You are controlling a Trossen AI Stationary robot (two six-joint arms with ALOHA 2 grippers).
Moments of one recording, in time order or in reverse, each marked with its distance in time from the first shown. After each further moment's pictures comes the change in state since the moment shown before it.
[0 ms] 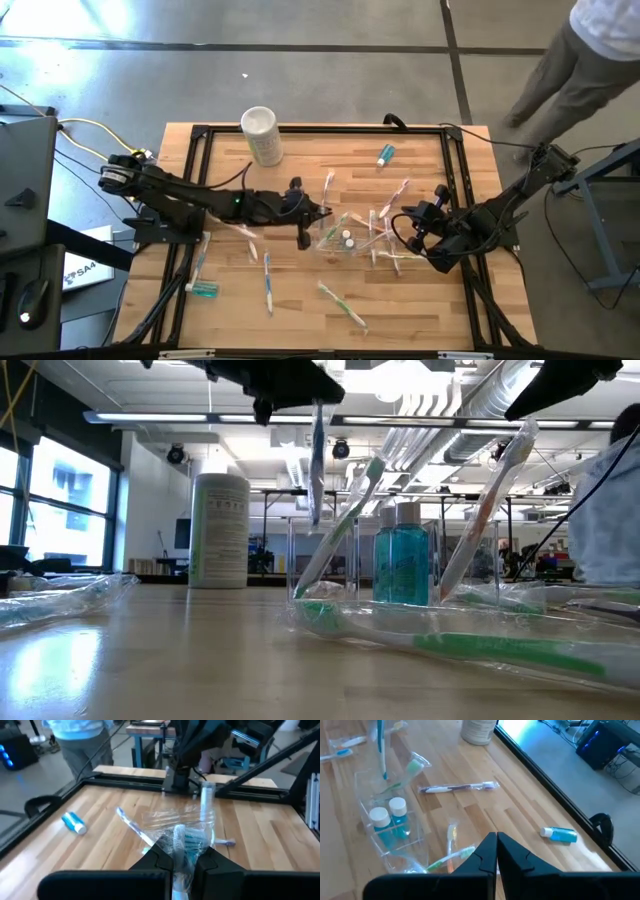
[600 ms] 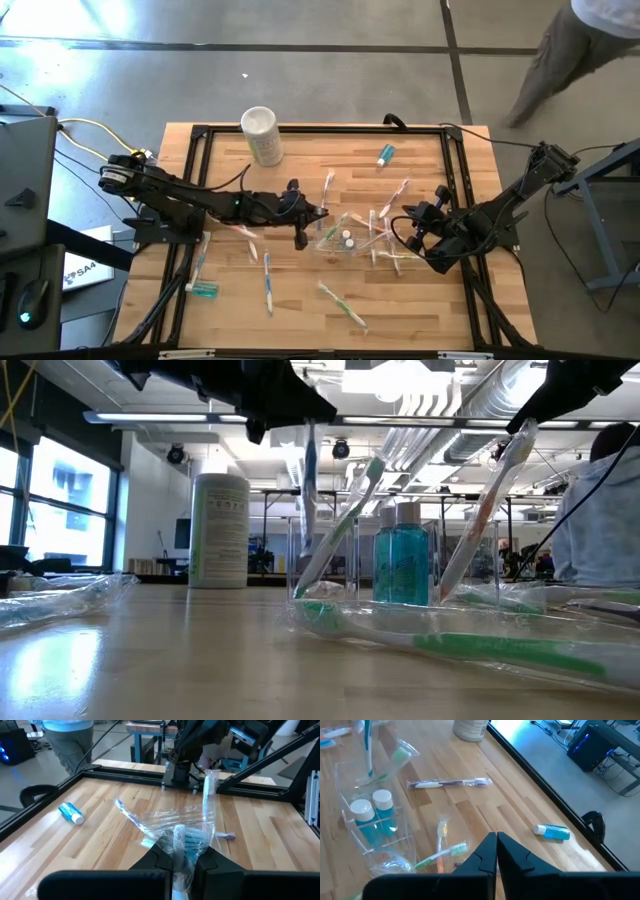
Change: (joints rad) left arm 0.005 0.000 -0.099 0.114 0.007 -0.016; right arm 0.000 0.000 -0.055 0.005 0.032 0.023
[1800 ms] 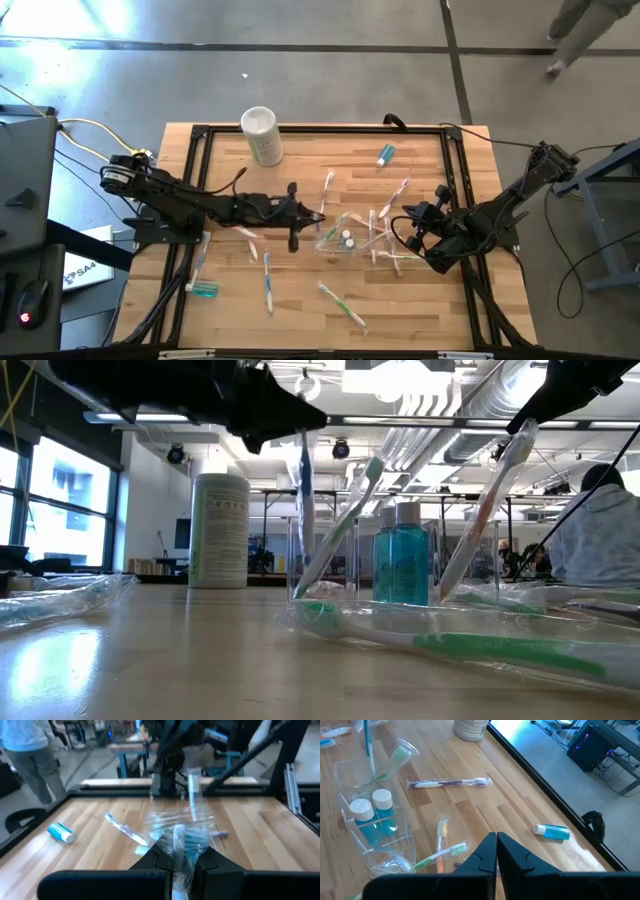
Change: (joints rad) left arm 0.014 0.016 -0.161 0.301 0.102 0.140; right arm 0.000 0.000 0.000 -0.001 -0.003 -0.001
